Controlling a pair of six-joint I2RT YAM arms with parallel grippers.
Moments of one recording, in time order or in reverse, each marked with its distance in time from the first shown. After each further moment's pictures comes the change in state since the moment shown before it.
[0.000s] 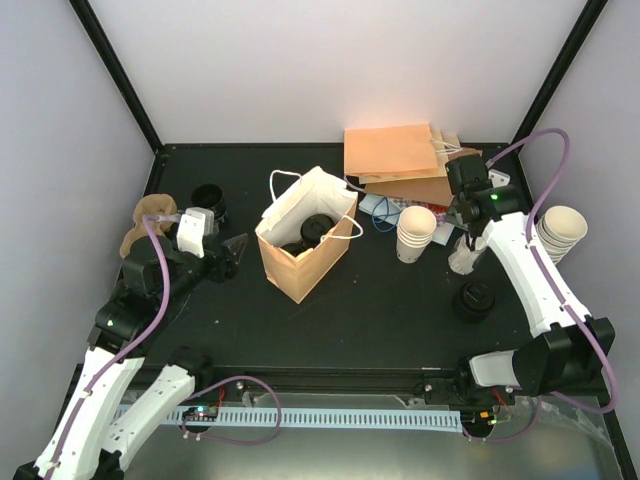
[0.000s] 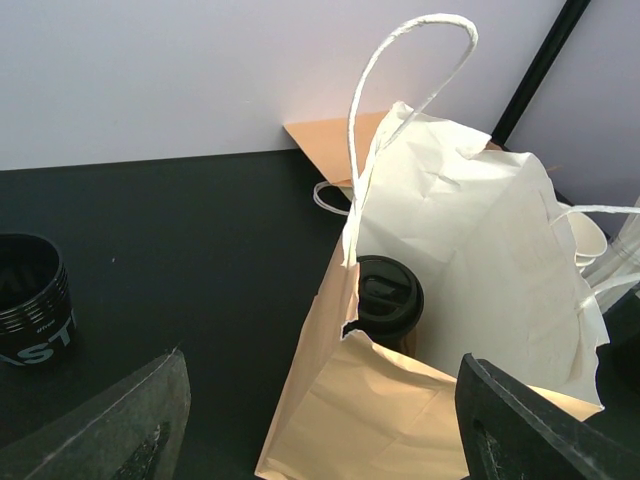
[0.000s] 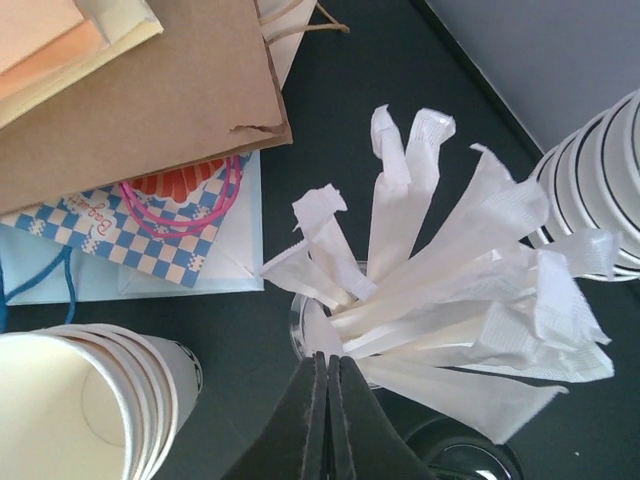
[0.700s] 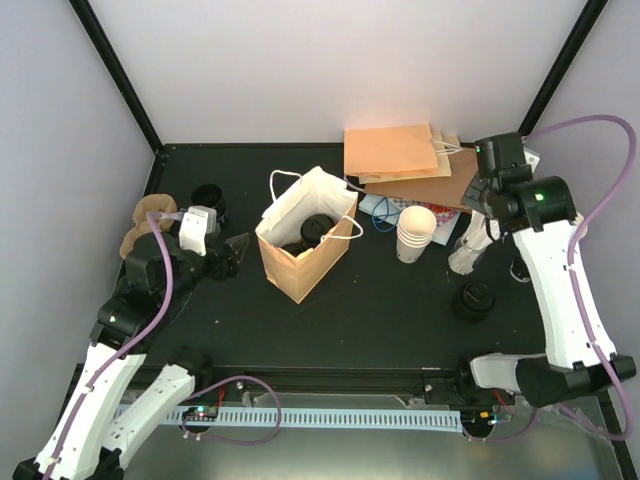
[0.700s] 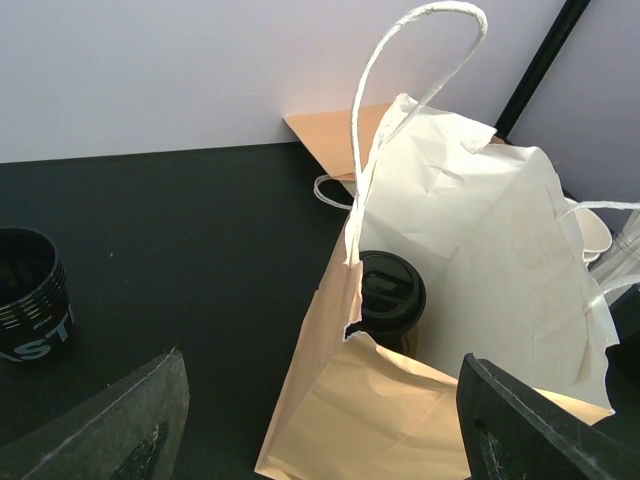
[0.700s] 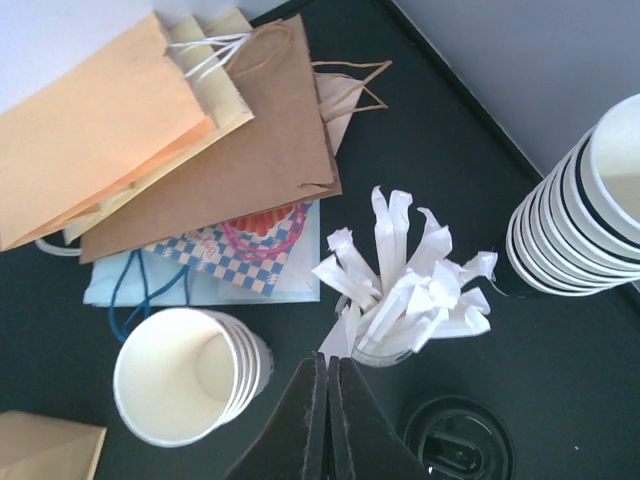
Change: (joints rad) left arm 0.000 0.021 0.002 0.000 0.002 0.000; right arm 0.000 -0.040 0.340 -0.224 -0.055 -0.005
